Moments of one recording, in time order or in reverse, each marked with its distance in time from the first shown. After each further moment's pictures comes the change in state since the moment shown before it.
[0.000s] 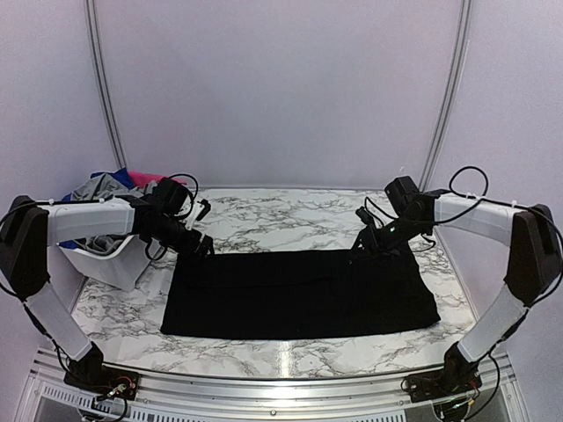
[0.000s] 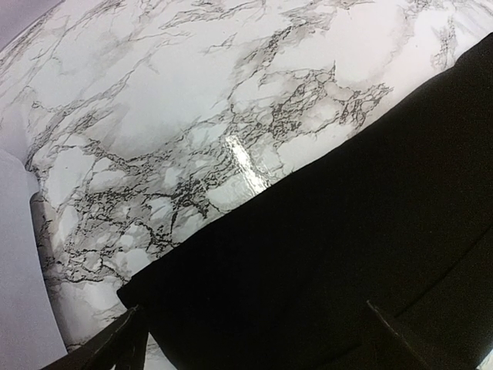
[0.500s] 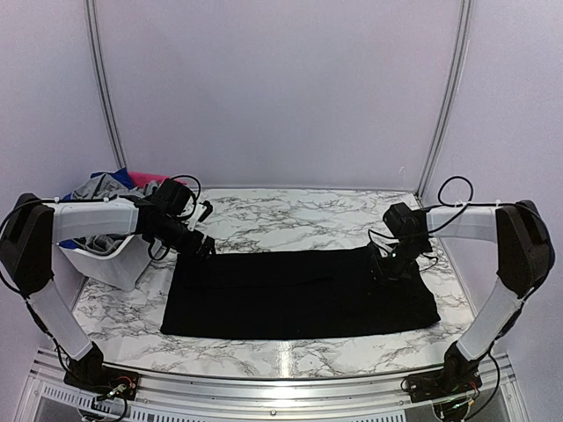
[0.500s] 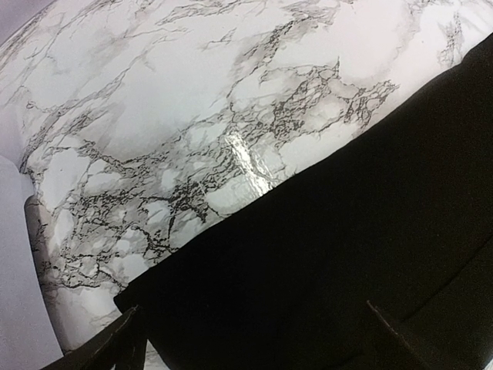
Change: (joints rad) left arm -0.003 0.031 0.015 0.004 -0.008 0.004; right arm -0.031 0.114 -0.066 -0.096 0.216 0.004
